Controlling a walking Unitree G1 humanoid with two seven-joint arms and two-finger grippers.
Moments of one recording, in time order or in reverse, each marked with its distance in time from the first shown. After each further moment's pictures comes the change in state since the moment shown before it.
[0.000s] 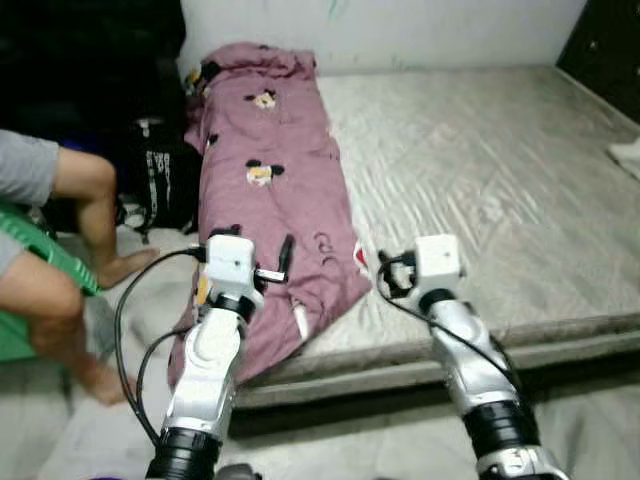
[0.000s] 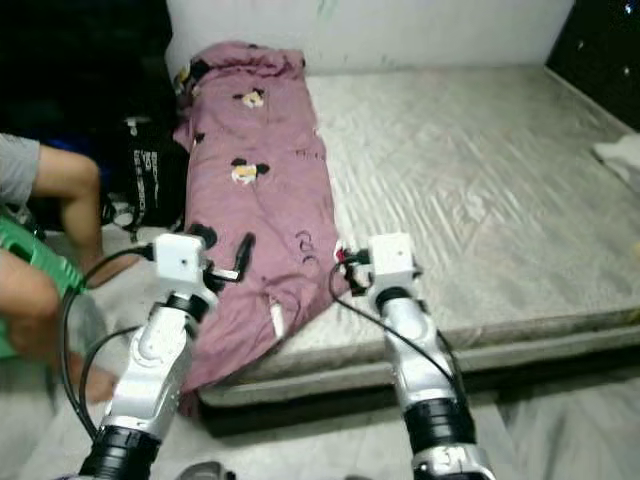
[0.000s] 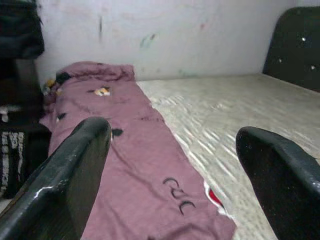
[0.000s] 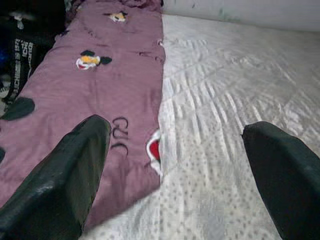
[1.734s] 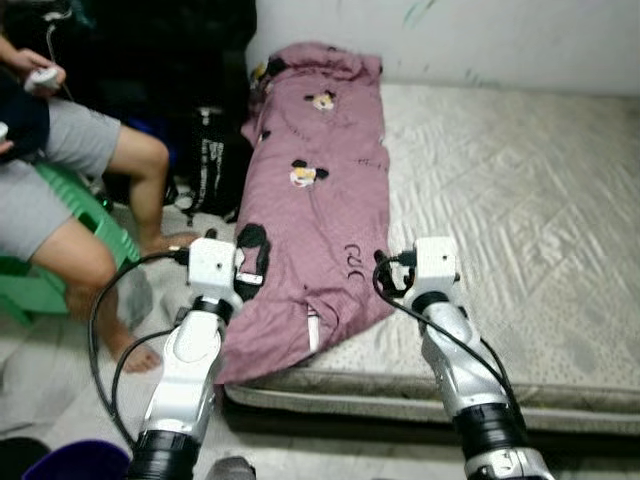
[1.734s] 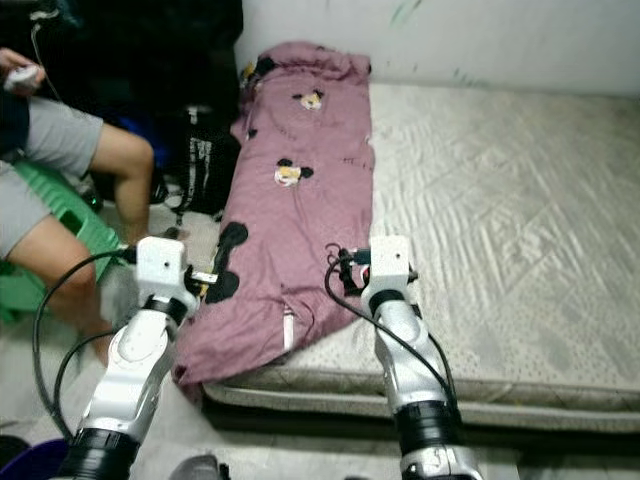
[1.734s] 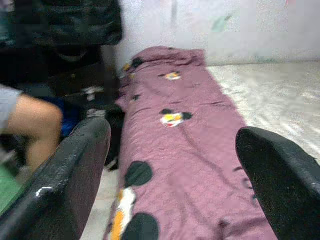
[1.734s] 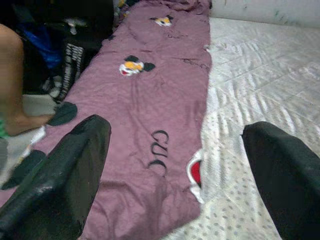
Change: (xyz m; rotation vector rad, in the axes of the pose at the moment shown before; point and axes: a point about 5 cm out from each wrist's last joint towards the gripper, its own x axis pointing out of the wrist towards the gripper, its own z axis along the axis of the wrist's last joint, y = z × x) left arm -0.010 0.027 -0.009 0.084 0.064 0.101; right arm -0.001 0.006 -0.001 0.071 -0.007 -0.025
